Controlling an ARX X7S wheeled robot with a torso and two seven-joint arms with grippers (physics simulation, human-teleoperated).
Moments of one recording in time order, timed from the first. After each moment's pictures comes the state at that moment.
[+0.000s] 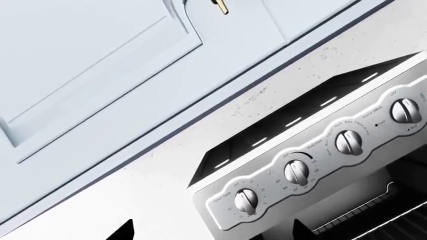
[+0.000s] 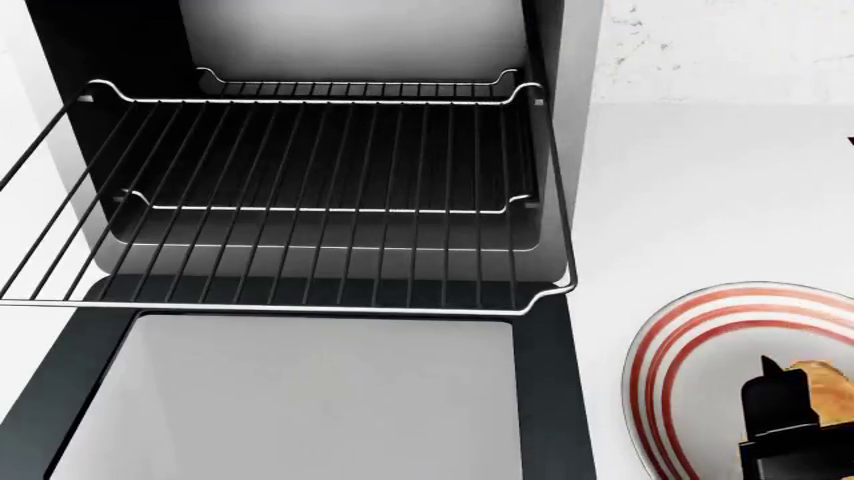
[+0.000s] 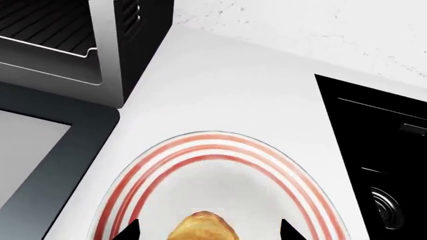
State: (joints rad) left arm -1.89 -0.85 0.70 0.55 -1.94 -1.25 -1.23; right arm 0.71 1.16 -0.07 -0.38 1.51 1.23 0.45
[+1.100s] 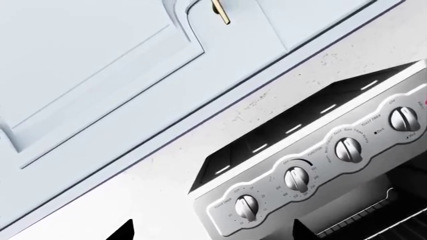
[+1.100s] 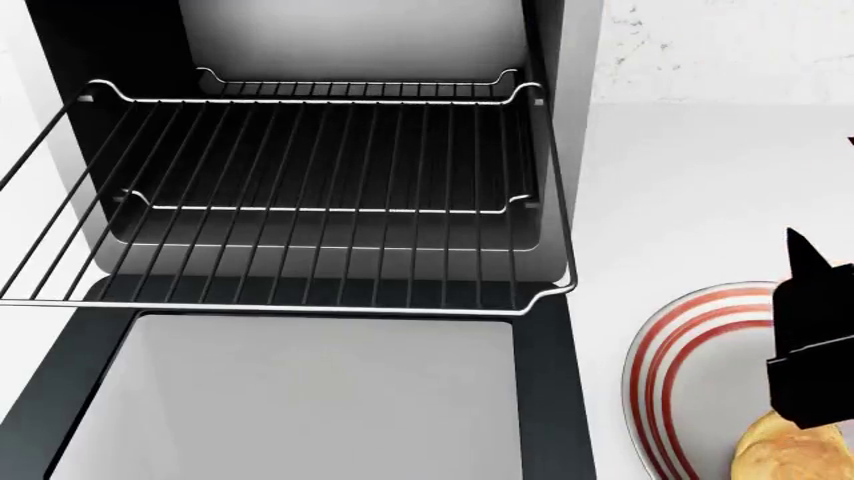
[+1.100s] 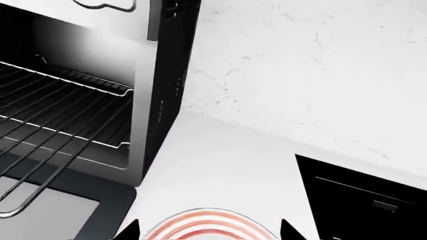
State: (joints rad) left arm -1.93 -0.84 0.73 0.54 -1.96 -1.23 -1.24; right arm 0.98 1.24 -0.05 -0.47 1.77 1.24 0.59
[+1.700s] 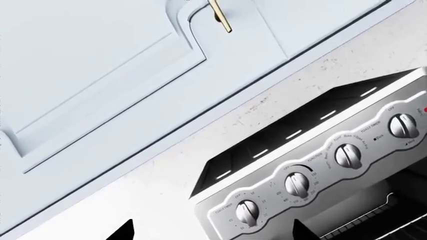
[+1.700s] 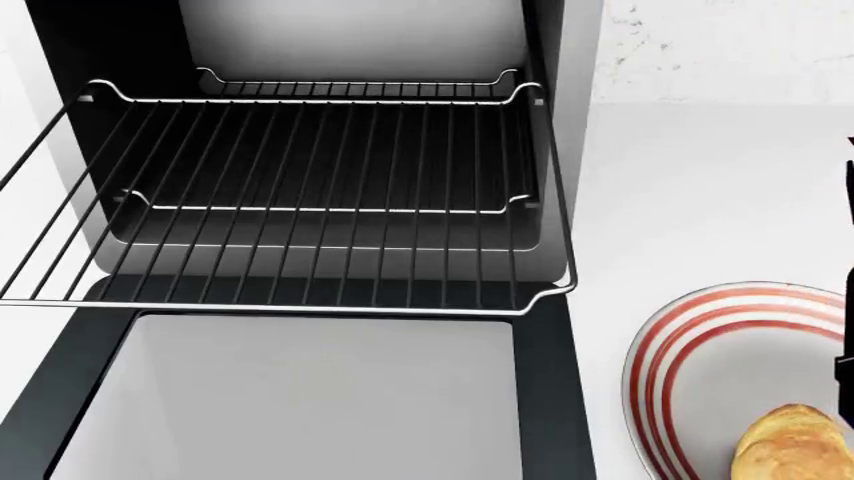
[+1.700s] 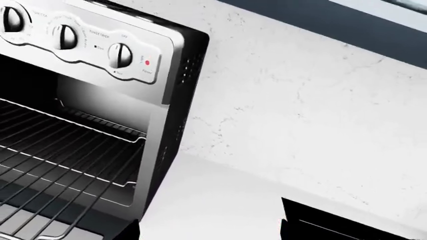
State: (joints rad) left arm -1.95 -0.84 0.74 0.54 -1.97 -1.22 -1.24; right arm 1.13 1.37 0.02 -0.54 1.96 1.22 0.63
